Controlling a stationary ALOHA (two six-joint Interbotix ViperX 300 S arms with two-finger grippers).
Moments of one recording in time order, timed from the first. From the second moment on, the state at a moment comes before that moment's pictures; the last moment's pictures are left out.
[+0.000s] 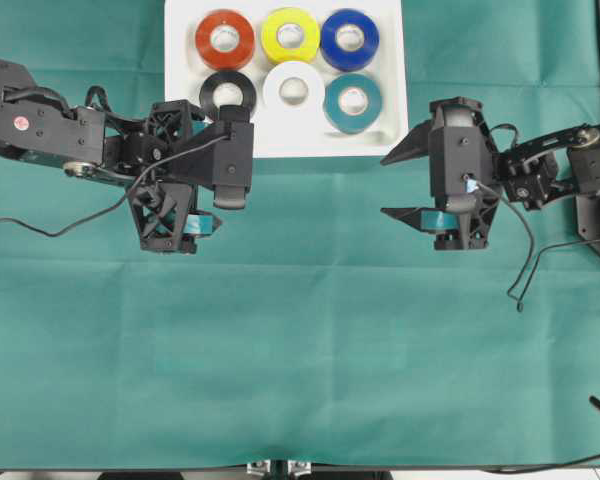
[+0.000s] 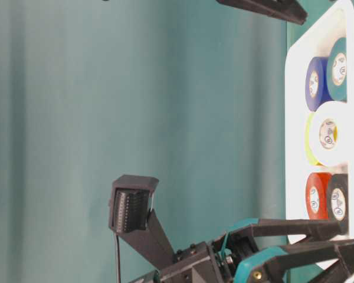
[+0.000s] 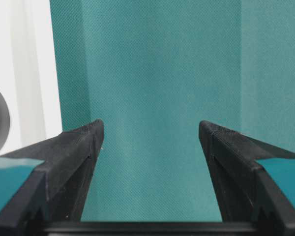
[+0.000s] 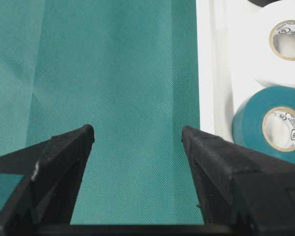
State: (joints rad) left arm -0.01 -0.03 0.60 -0.02 0.45 0.05; right arm 0.05 -0.32 0.97 -0.77 0.10 0.87
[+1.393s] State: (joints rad) left arm -0.02 -0.29 0.84 -0.02 0.26 0.04; right arm 0.04 -0.55 1.06 -0.77 0.10 0.87
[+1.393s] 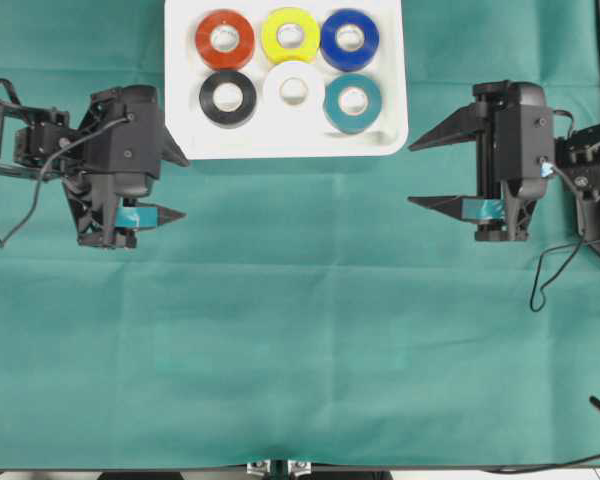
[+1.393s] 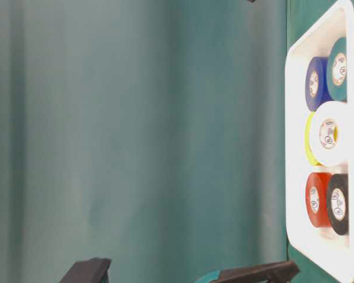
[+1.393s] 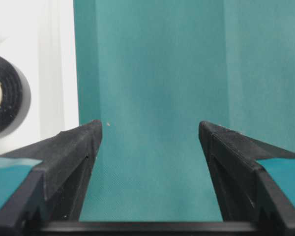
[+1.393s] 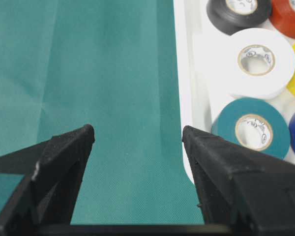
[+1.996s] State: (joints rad) left arm -0.02 -0.47 1.00 -0.02 0.09 0.05; right arm 0.02 -0.76 1.16 -0.78 0.08 0.87
